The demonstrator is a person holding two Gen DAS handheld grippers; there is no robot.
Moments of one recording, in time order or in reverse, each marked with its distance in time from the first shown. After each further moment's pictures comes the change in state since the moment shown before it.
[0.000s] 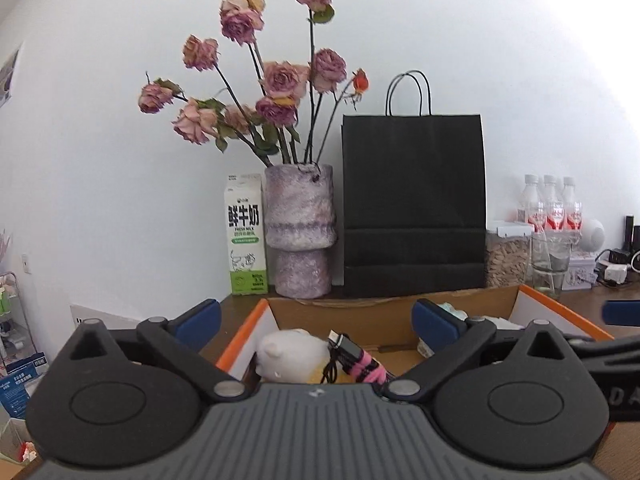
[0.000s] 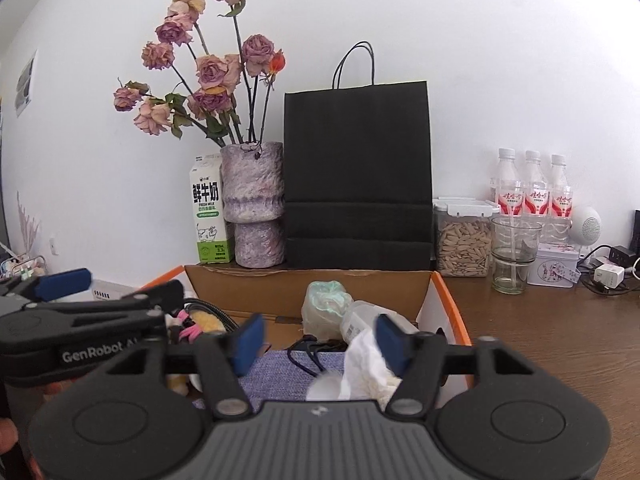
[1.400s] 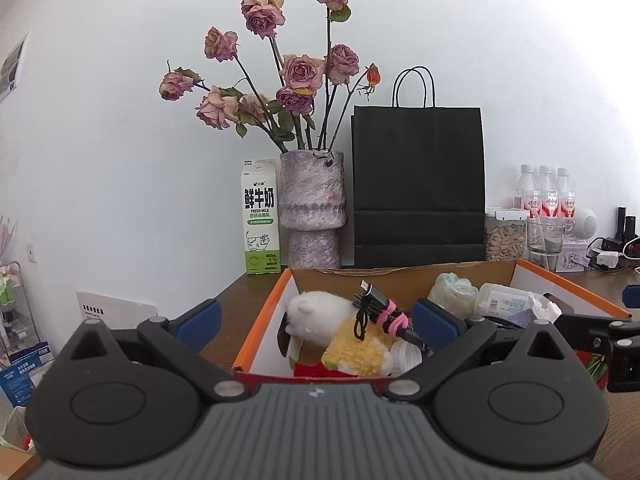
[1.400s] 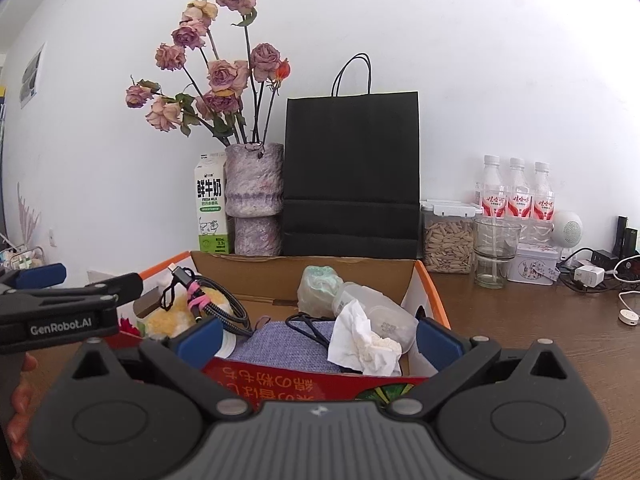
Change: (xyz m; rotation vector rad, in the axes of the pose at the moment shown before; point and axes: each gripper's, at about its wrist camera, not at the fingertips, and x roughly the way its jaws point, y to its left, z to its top) left arm -0.037 0.029 -0.025 0.011 0.032 -0.003; right arm -0.040 0.003 -0.024 -0.033 0.005 -0.003
